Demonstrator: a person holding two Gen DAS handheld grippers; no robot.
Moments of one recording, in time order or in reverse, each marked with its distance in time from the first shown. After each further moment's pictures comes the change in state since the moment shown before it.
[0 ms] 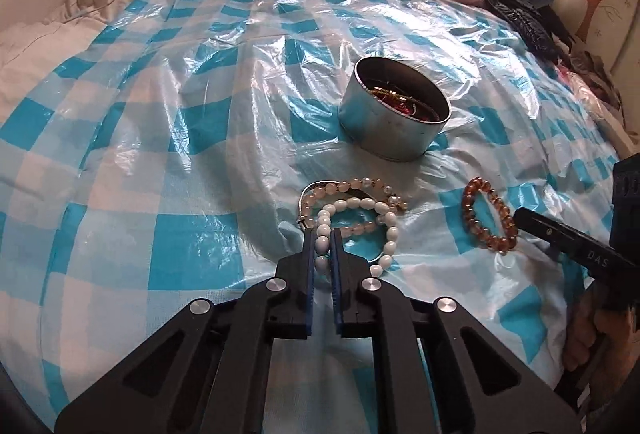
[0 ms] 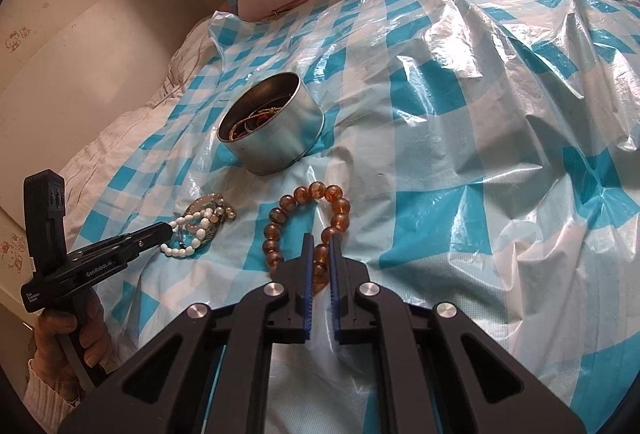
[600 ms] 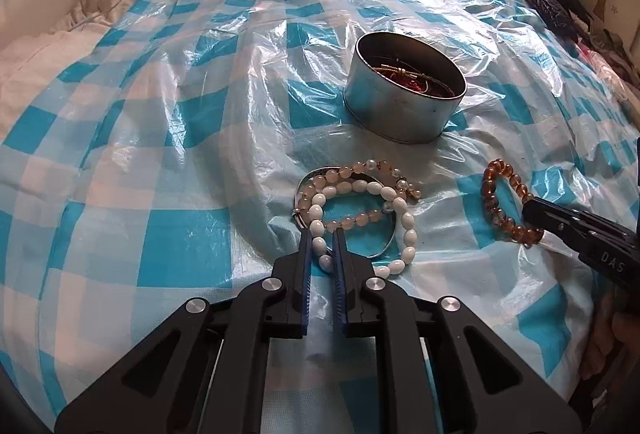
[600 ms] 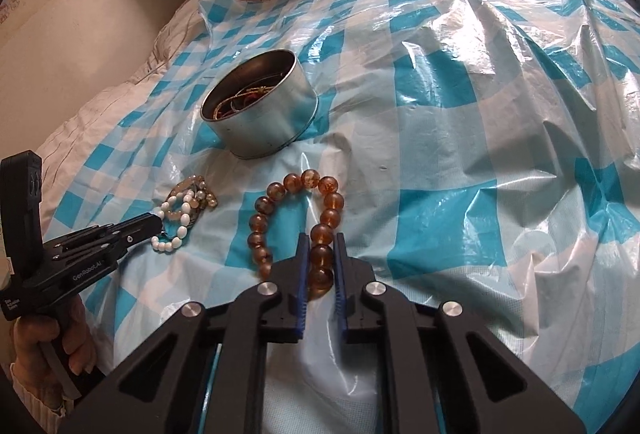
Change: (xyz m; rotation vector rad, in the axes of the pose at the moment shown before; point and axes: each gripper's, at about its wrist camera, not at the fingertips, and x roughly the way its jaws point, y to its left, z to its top) left arm 0.022 -0.021 -0.002 0.046 0.046 0.130; right arm 0.019 0.013 0.002 -0.055 0.053 -0.096
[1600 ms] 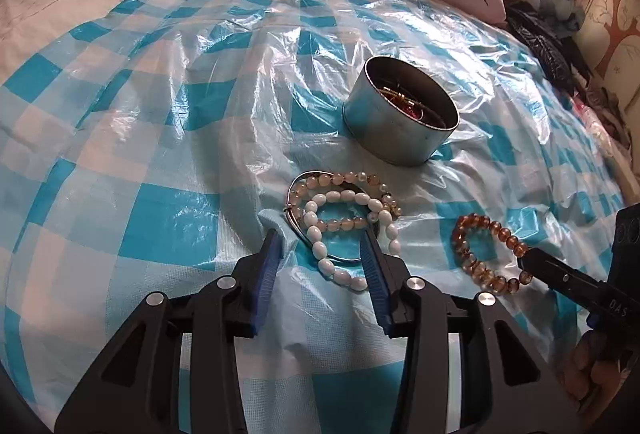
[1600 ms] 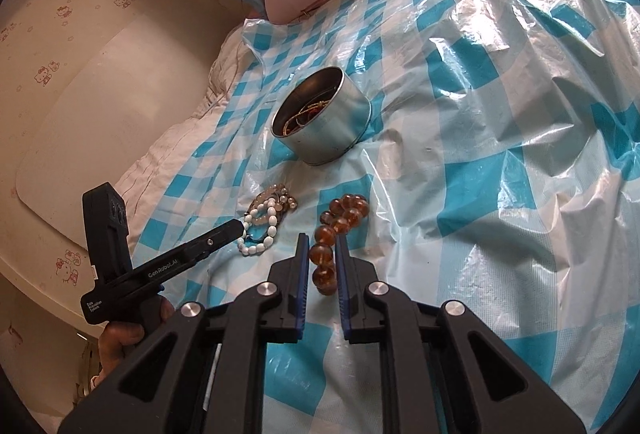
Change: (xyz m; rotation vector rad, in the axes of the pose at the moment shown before) left arm -0.002 0.012 -0.004 -0.171 -0.020 -0.083; right arm -0.021 -0.012 -0.011 0.149 -0.019 0.301
